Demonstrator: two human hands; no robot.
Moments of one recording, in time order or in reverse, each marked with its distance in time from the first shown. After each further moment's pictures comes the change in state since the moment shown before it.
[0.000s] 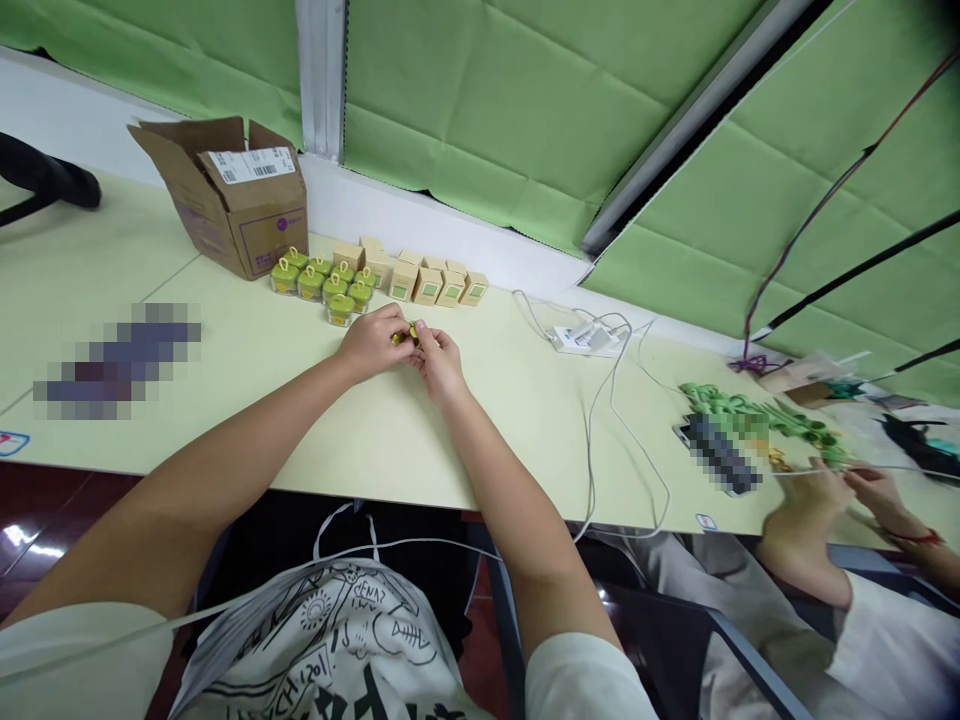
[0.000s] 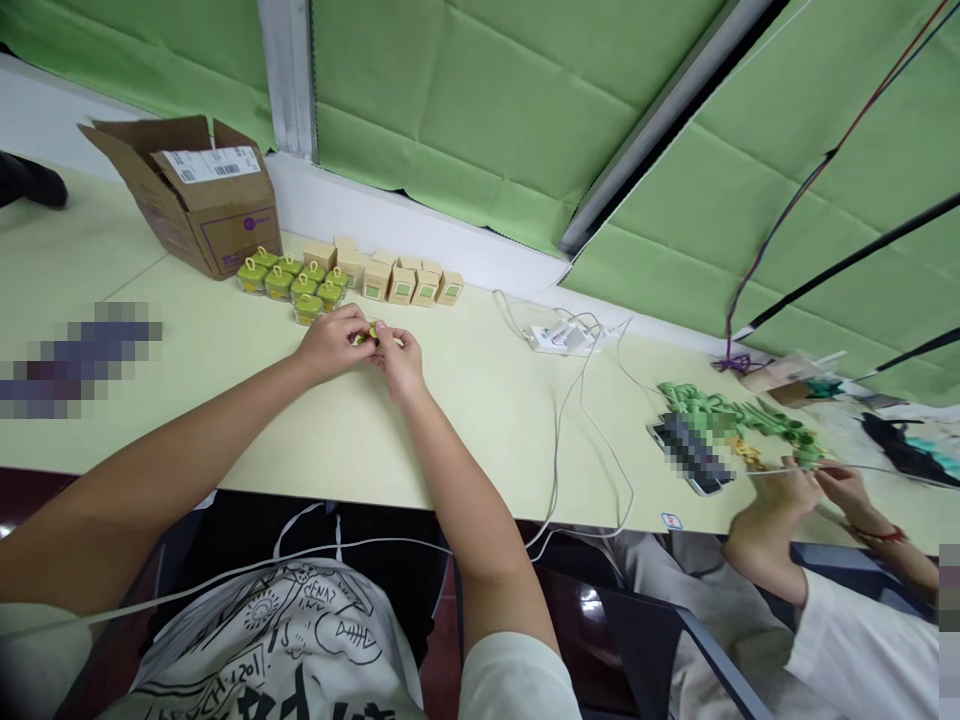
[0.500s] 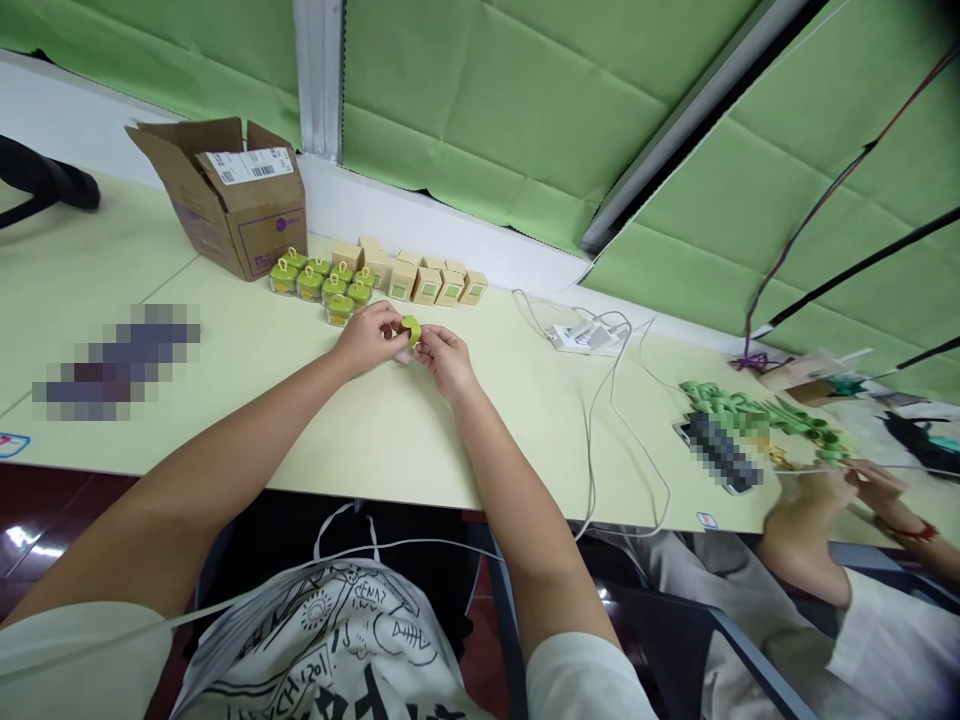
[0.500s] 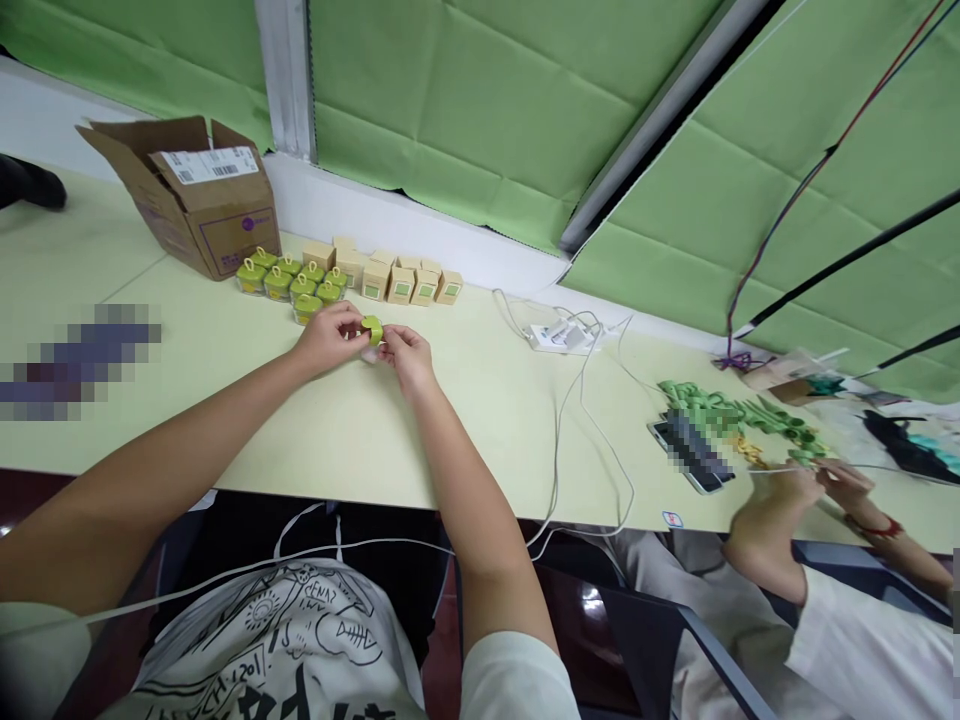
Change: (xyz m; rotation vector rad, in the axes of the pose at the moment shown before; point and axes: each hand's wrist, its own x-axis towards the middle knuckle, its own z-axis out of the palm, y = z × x) left_hand 0.005 -0.006 -0.003 -0.239 -0.021 -0.155; right_hand 0.013 -0.007 -0.017 -0.037 -0.046 0.000
